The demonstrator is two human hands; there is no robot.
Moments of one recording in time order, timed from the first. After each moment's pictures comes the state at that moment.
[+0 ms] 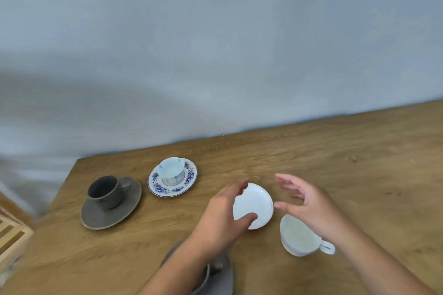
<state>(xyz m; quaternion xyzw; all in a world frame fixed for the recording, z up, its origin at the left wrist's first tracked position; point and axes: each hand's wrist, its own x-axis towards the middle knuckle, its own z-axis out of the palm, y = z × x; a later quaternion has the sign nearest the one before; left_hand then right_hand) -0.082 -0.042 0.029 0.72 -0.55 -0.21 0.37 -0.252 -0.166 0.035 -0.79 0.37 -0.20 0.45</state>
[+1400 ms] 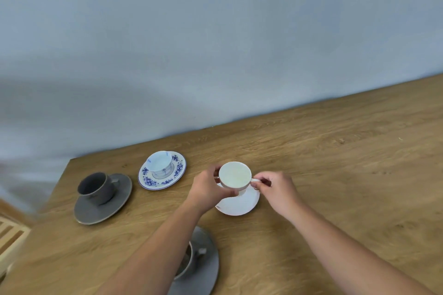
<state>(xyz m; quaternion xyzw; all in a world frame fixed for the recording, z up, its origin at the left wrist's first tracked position) -0.065 -0.094 0.003 0.79 -0.42 -0.27 0.36 -0.227 -0.187 -0.021 -0.77 0.40 -0.25 0.43</state>
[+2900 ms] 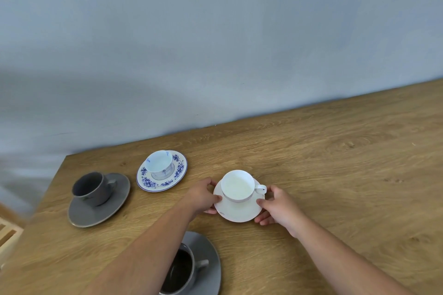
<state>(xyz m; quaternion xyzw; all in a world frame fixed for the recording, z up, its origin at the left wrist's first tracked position) -0.026 -0.105 -0.029 0.79 -0.30 -0.44 0.31 -0.214 -0.189 -0.047 -0.59 0.49 -0.12 0.63</state>
